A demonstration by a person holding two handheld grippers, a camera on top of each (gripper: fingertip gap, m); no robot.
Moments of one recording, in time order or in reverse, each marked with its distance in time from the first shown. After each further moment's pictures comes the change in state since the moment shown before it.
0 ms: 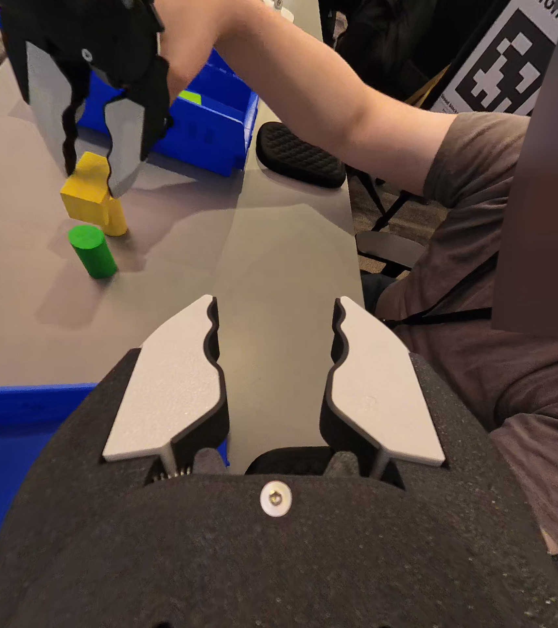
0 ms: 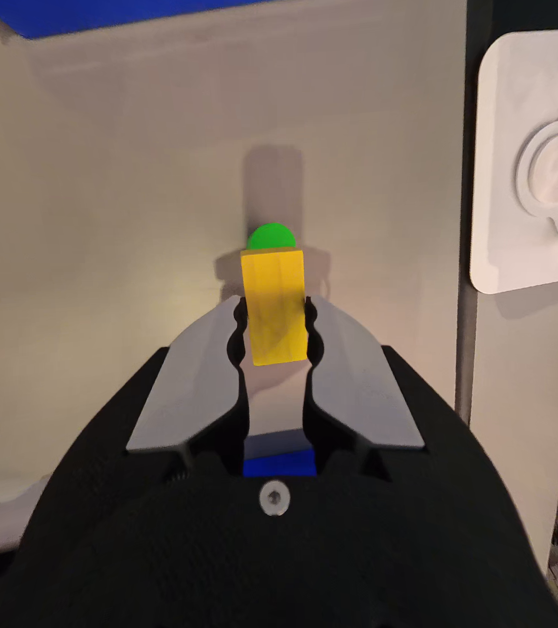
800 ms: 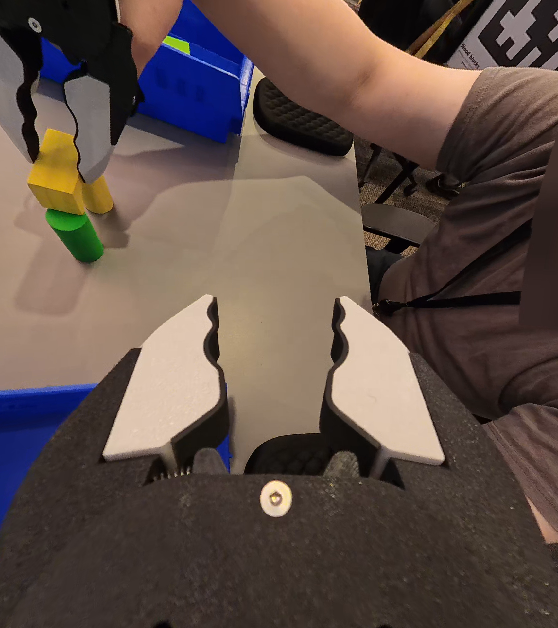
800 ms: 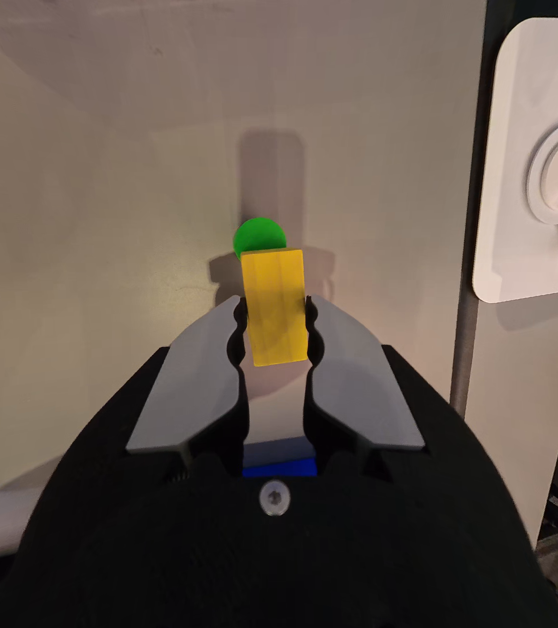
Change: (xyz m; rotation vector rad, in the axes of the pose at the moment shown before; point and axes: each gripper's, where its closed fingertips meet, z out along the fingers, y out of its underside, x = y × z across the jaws) left arm -0.003 0.012 0.016 -0.102 0.008 -0.001; right arm 0.008 0.007 0.020 -0.018 0.005 -0.044
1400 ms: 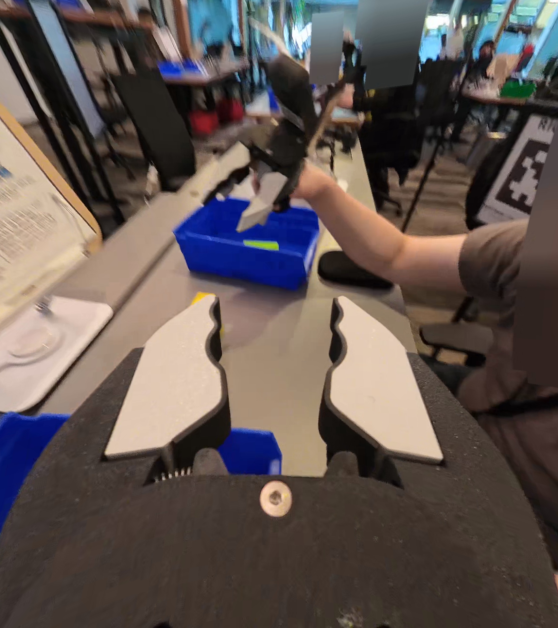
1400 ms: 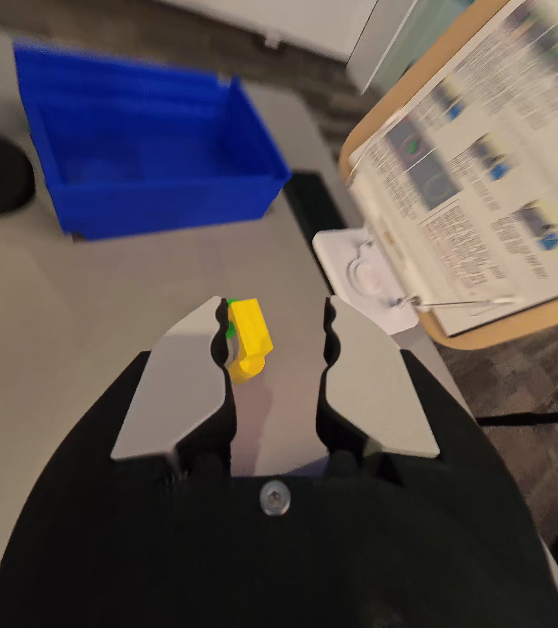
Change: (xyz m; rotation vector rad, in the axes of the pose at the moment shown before) left arm 0.012 -0.059 -0.092 0.505 -0.268 0.196; right arm -0.004 -0.013 -0.157 0.654 0.325 0.110
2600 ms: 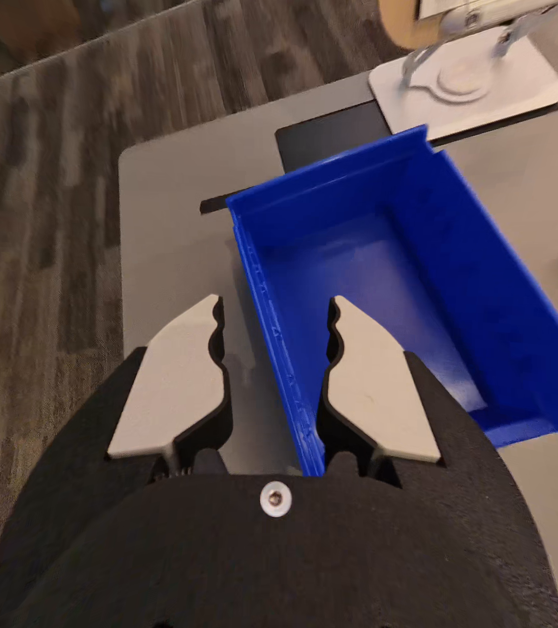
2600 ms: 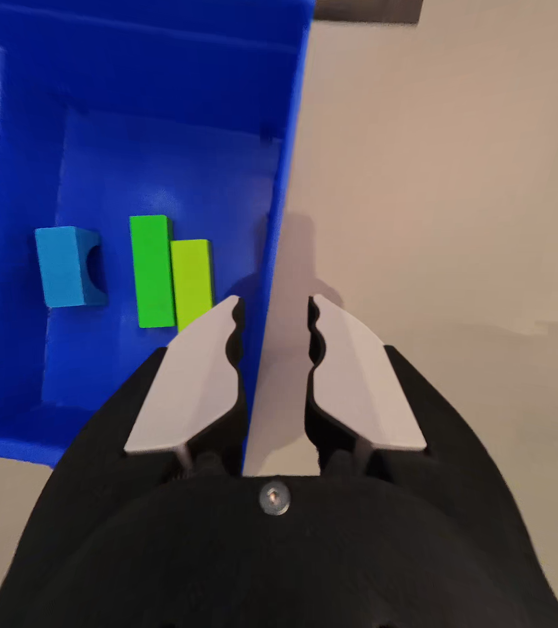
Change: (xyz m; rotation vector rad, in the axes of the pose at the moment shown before) left arm -0.145 0.135 -0.159 -0.508 -1.185 -0.378; right arm 0.086 0.330 -0.195 -0.676 0.526 1.053
